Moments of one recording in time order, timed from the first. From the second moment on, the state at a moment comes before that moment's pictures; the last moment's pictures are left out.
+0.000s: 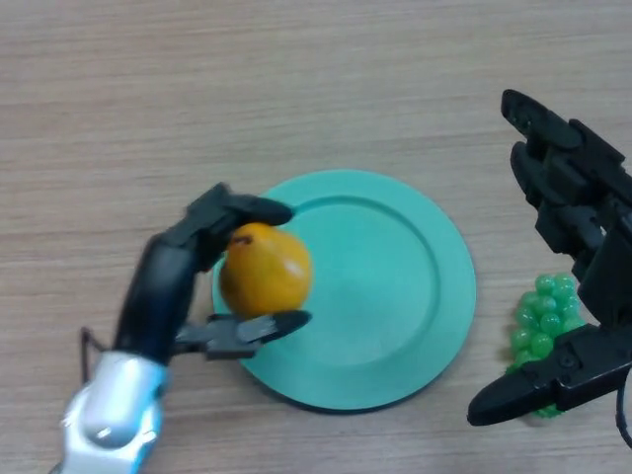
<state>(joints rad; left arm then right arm) -0.10 0.18 -0.14 -0.01 0.07 -0.13 -0.03 -0.01 -0.26 -0.08 -0.93 0.20 0.76 0.27</state>
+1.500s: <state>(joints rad) -0.11 0.18 -0.15 -0.39 0.12 0.25 -0.06 0.04 -0.27 -0.14 -0.99 0.21 0.71 0.23</state>
